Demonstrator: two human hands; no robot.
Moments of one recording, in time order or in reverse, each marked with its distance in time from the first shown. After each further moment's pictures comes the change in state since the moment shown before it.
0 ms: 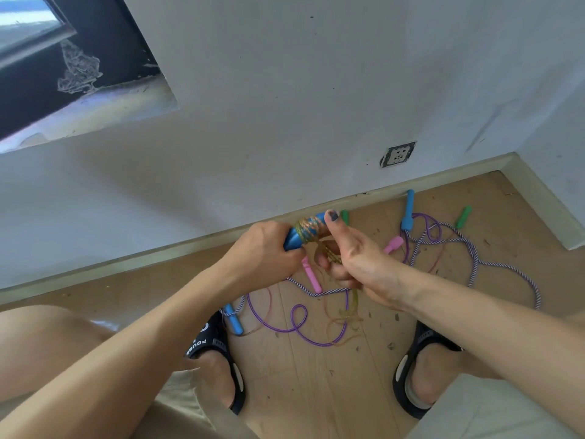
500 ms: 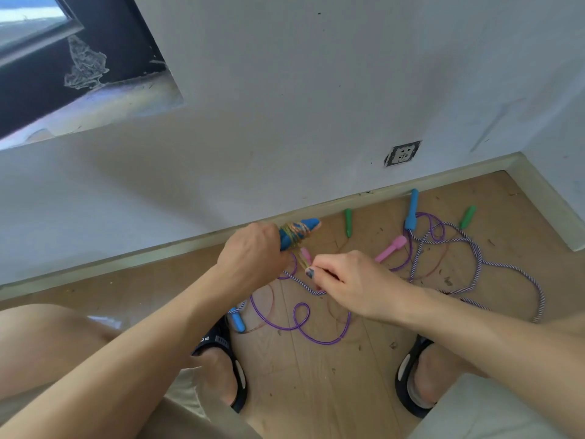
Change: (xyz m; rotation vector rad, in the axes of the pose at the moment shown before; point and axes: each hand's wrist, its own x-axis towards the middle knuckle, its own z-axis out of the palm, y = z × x) left_hand 0.011 -0.027 0.015 0.405 0.034 -0.146; right_hand -0.011 0.015 0.005 -0.903 -0.038 -0.243
